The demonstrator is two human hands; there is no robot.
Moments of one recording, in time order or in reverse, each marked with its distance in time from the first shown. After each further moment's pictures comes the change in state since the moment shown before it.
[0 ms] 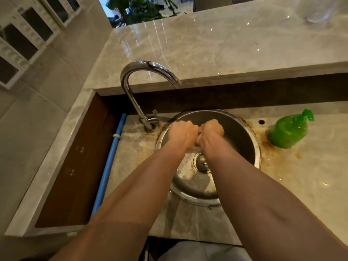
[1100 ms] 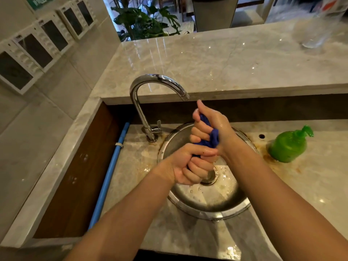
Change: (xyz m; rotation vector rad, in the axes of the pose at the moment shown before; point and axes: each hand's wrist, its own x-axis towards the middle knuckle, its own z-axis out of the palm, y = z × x) left_hand -0.056 -0.020 -0.021 -2.432 -1.522 0.209; right_hand -0.078 -0.041 0.003 -0.115 -1.001 -0.025
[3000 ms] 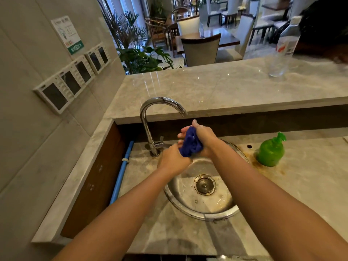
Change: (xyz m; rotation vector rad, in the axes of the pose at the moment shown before) left_hand -0.038 -0.019 -0.001 1.392 1.437 0.543; right_hand -0.006 0.012 0.047 -0.250 0.541 0.029
